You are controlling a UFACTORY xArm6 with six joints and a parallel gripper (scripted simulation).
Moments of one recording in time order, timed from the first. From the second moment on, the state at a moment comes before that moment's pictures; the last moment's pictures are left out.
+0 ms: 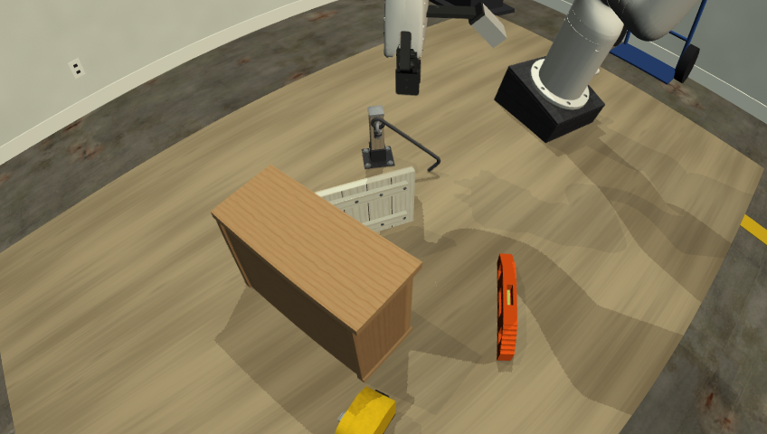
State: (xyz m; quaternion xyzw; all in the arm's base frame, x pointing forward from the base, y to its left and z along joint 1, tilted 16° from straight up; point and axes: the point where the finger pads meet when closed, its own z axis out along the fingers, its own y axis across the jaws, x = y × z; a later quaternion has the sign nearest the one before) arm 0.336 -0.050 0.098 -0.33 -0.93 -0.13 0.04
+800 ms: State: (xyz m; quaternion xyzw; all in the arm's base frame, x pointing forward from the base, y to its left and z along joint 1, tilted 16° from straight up) arm 0.337 -0.037 0.045 -0.33 -0.93 -0.13 0.04
